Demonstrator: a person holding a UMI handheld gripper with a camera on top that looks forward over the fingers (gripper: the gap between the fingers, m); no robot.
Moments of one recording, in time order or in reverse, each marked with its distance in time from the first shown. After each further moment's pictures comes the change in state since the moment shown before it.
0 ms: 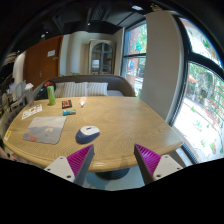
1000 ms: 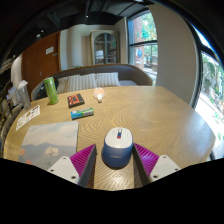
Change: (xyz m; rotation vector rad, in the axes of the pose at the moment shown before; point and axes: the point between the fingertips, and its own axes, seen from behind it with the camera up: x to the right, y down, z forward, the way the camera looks) arm -0.158 -0.002 0.188 -0.084 -0.070 0.080
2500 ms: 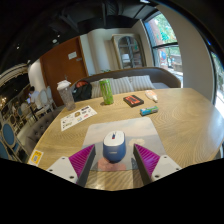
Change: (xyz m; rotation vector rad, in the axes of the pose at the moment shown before) arm -0.231 0.015 -0.092 0.036 -0.280 0.020
